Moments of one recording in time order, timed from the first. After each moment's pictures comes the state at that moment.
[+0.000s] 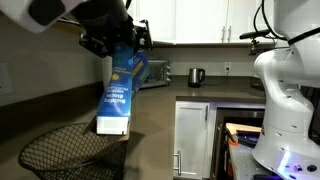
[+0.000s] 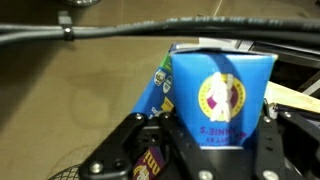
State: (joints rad) arm 0.52 0.21 0.46 -1.78 -0.85 1.24 -0.96
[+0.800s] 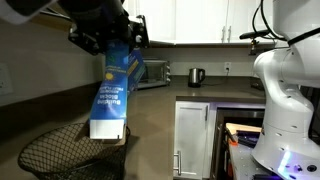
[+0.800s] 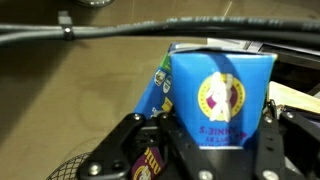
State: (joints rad) arm 0.53 0.23 0.49 -1.76 -0.88 1.24 -0.96
